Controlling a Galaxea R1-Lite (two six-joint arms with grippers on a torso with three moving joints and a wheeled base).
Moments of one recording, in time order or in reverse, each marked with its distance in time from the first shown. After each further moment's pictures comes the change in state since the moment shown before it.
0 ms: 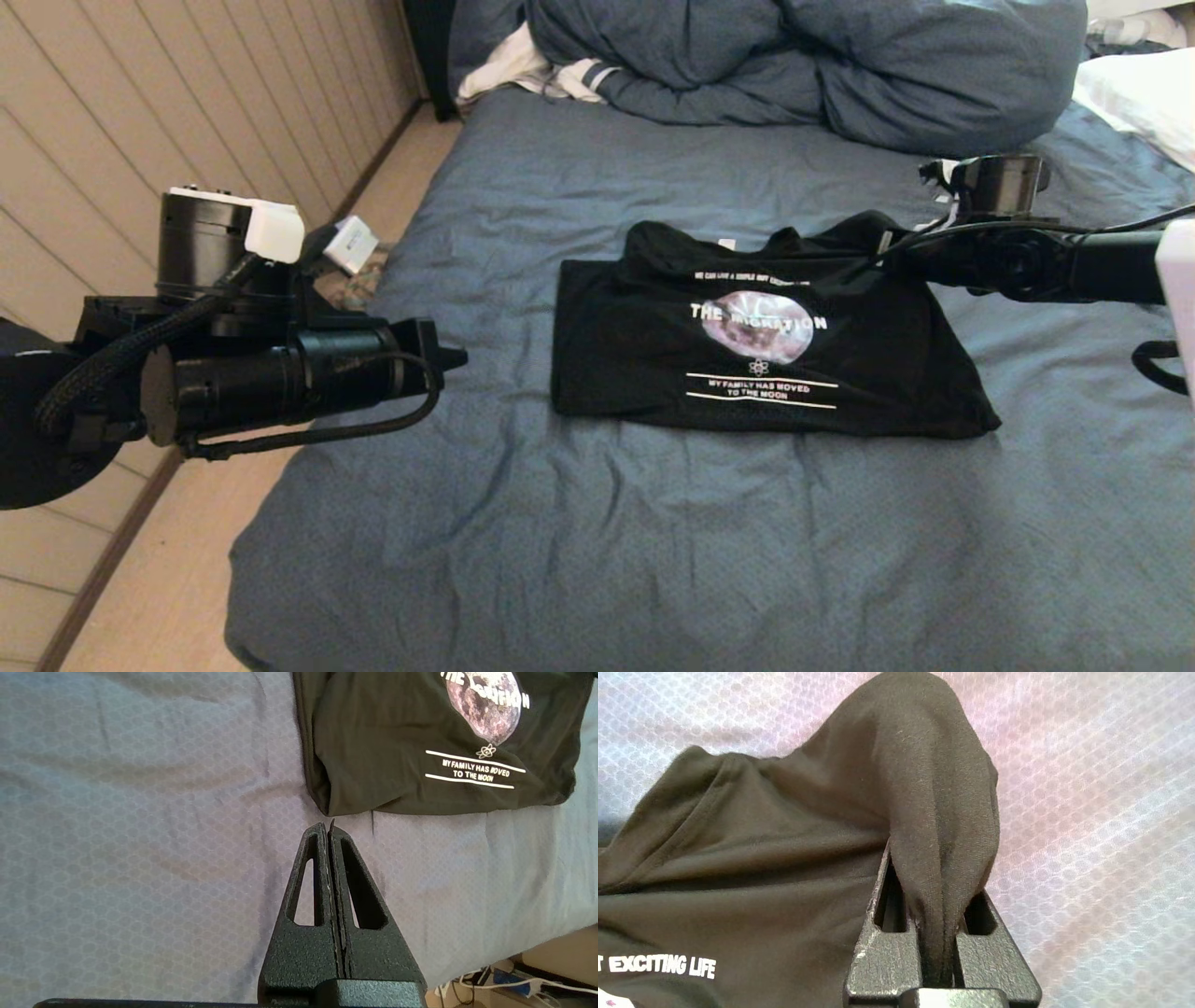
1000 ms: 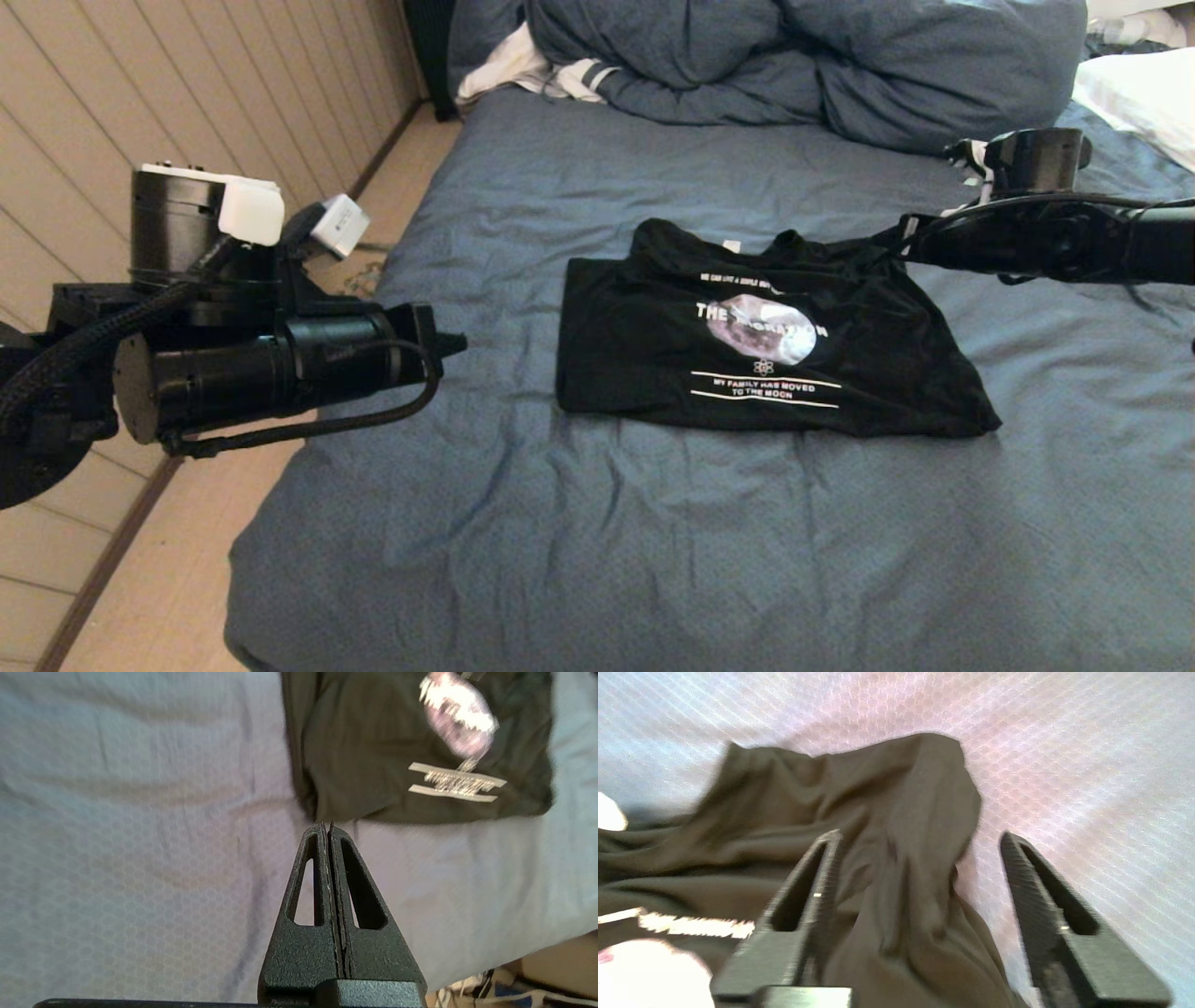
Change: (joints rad) left arm -0.031 -0.042 -0.018 0.010 0.045 -0.006; right arm -0.007 -0.104 0.042 0.099 0.009 -0.012
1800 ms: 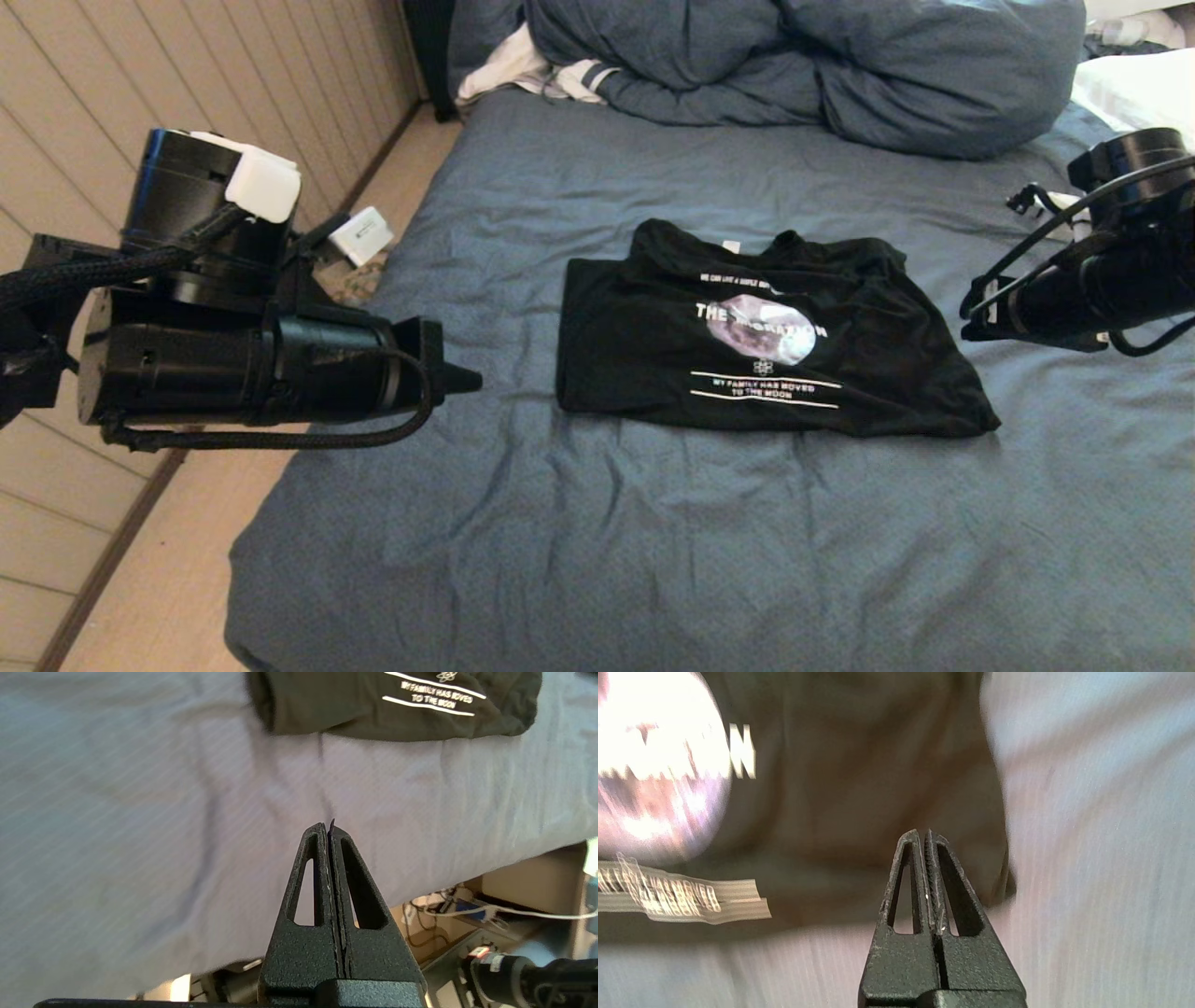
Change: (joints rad) left arm -0.062 -0.006 -0.156 0.354 -0.087 -0.038; right arm -0.010 -0.362 0.346 0.485 0.005 0.013
